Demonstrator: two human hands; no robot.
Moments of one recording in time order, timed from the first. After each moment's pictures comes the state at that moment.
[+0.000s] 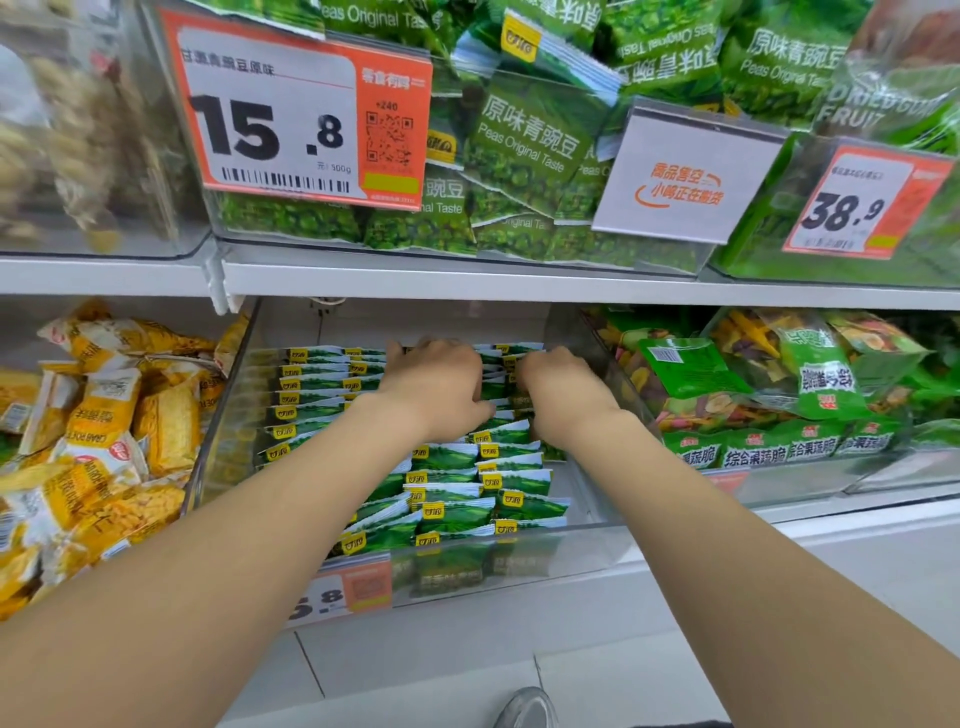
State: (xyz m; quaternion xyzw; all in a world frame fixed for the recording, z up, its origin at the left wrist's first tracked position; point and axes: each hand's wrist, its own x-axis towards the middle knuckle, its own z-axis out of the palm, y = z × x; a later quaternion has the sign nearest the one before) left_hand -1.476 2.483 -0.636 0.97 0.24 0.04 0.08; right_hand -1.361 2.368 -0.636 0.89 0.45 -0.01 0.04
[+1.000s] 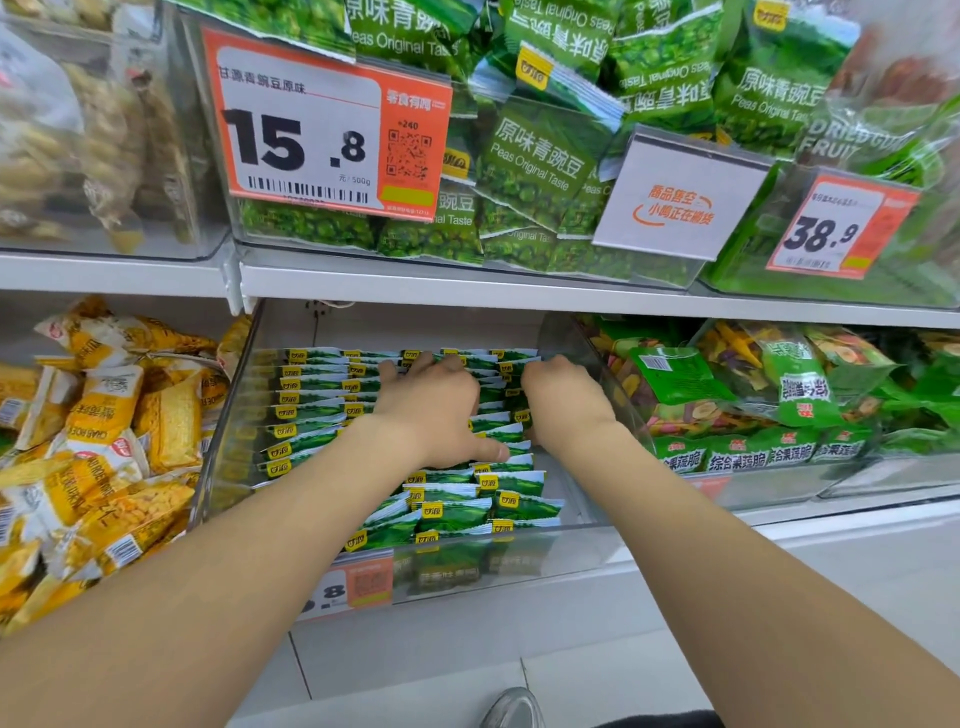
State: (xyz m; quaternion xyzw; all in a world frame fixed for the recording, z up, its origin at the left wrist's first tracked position) left_hand -1.490 2.473 -0.645 0.97 0.22 -0.01 0.08; right_hand -1.371 2.361 -0.633 0.89 0.44 0.05 0.07
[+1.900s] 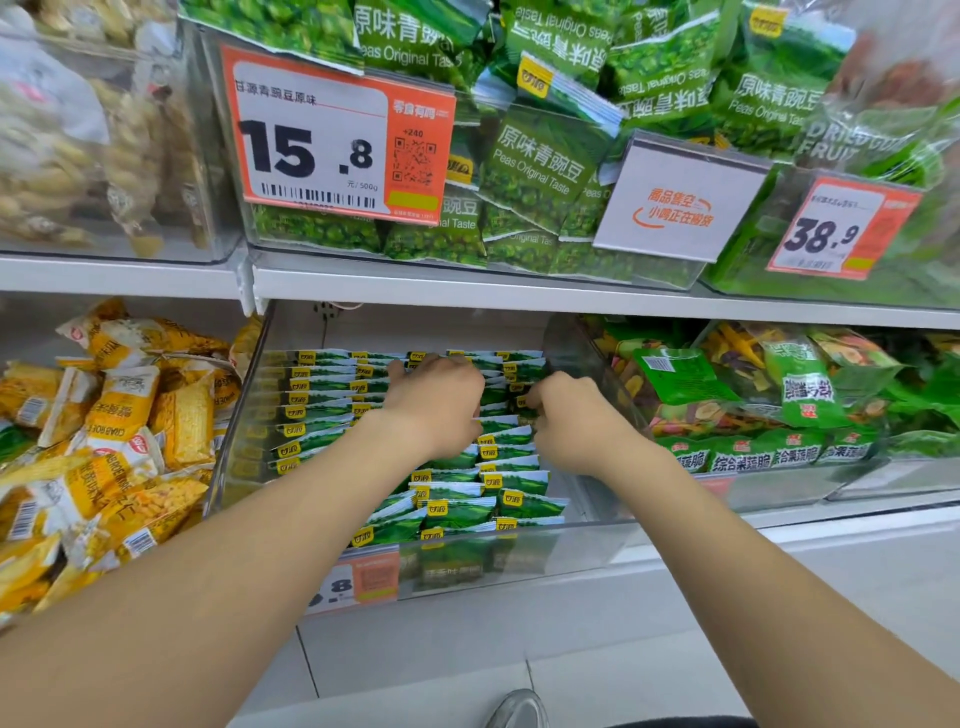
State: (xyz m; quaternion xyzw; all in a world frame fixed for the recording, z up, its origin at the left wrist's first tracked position) left_hand -1.490 2.474 -0.641 0.97 0.23 0.01 0.08; right_hand -1.371 2.341 -0.630 0.90 0.41 -0.11 -0.08
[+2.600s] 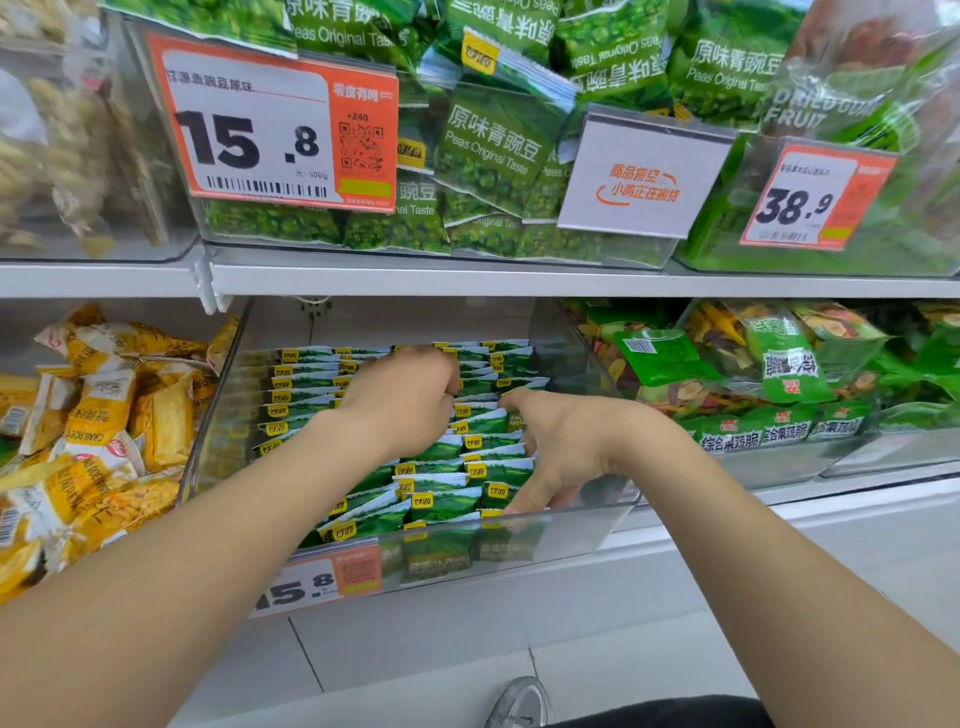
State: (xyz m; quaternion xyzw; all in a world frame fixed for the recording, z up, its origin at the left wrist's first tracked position) left_hand -1.503 2.482 -0.647 0.97 0.22 0.10 0.09; right_hand -1.383 2.317 -0.604 0.81 0.41 -0.40 -0.09
